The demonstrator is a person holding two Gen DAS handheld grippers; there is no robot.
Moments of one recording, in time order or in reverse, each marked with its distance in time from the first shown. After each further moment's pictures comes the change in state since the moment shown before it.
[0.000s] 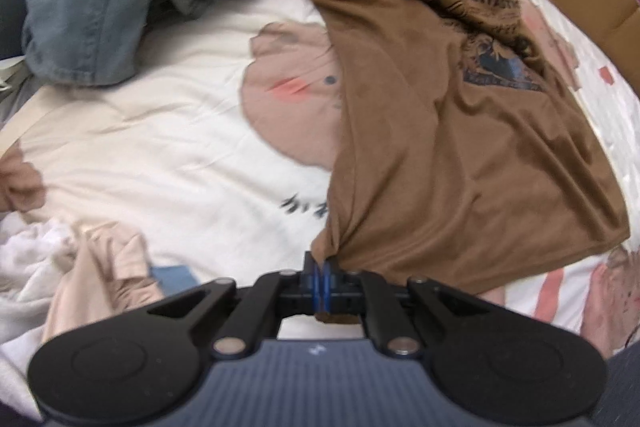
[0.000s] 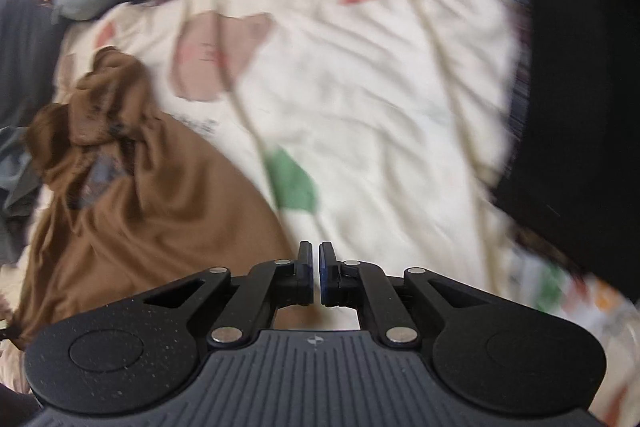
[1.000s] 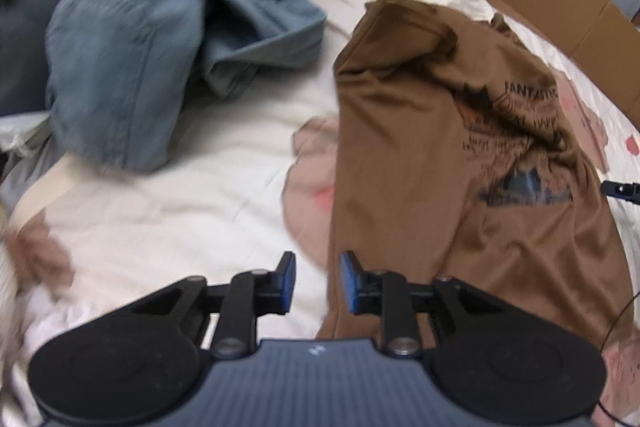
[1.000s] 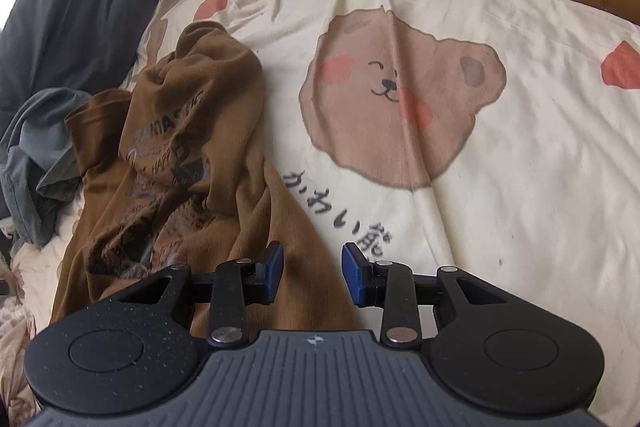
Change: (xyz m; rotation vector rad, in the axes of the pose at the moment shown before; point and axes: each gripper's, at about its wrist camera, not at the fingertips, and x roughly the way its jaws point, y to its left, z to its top) left arm 0.000 0.017 0.077 -0.052 -0.175 0.036; right arm 0.151 0.113 0.090 -0.258 -0.042 0.253
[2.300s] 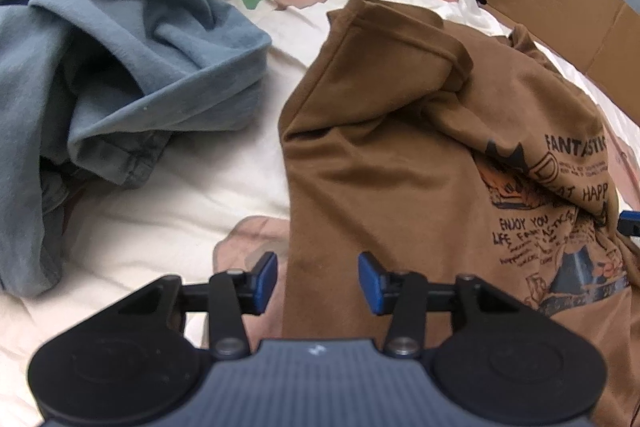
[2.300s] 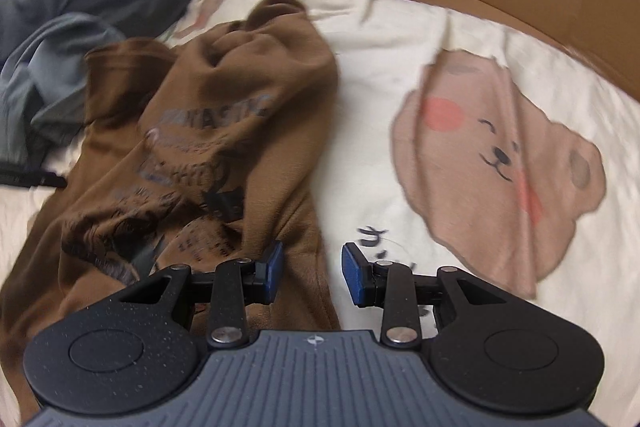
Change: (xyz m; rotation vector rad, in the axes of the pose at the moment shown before) left arm 0.116 -0.029 0.062 0.070 -0.093 -0.025; right arm 0.052 0.071 0.015 -0.328 -0.018 -0.021
